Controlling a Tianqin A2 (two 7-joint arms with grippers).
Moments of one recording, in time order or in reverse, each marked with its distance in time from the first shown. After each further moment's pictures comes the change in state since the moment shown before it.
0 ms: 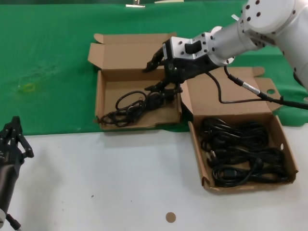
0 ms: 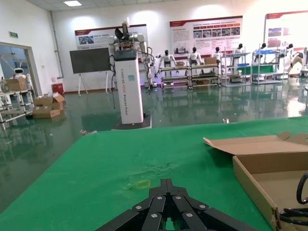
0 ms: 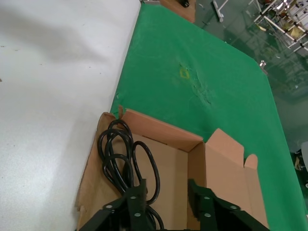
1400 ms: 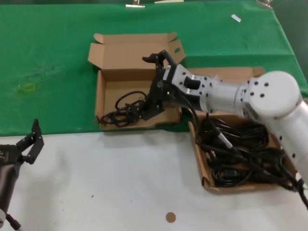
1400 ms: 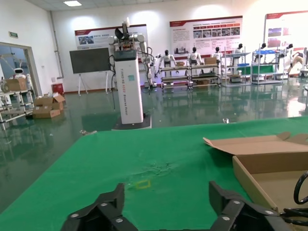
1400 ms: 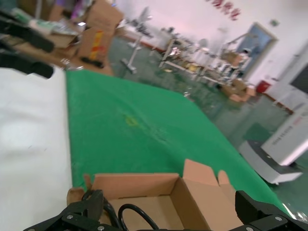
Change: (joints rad) left arm 0.000 0.000 0.000 0.000 0.000 0.000 0.000; right arm -0.454 0.017 0.220 0.313 0.195 0.378 0.057
